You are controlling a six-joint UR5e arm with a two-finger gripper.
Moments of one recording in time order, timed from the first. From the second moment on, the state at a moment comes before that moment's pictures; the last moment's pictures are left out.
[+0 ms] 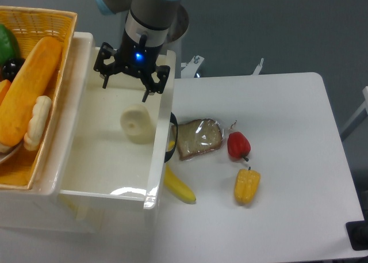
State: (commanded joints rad) arm 2.38 -1.56 -1.61 -1.51 1.19 0.55
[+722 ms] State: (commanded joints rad) arm 2.50 -1.57 -1.58 -1.41 1.33 0.76
